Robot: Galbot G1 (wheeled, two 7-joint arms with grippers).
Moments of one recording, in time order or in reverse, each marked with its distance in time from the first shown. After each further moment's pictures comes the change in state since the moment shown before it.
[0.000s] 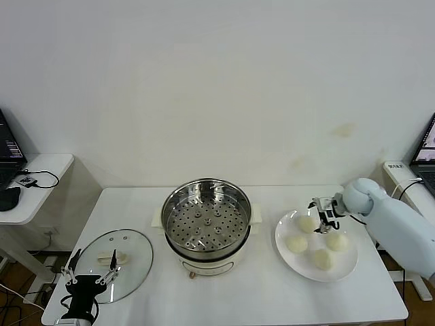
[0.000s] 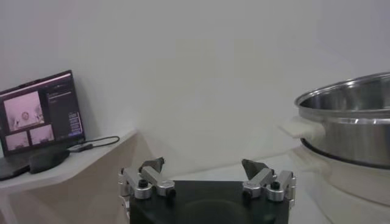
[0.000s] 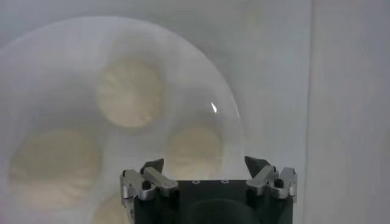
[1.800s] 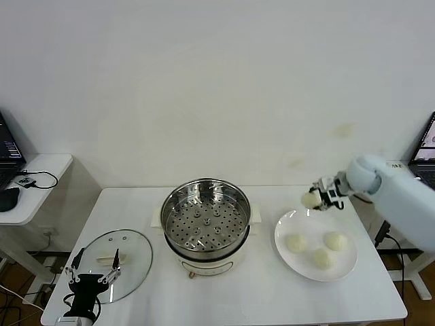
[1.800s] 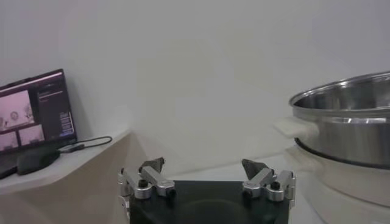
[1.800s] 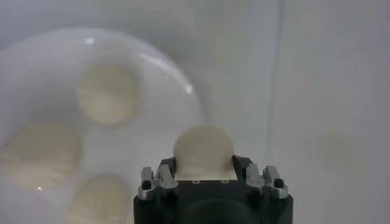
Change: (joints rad) left arm -0.014 0.025 0.015 0.017 -0.025 -0.002 0.009; right arm 0.394 -0.106 -0.288 0.186 0.261 -0.029 -0.003
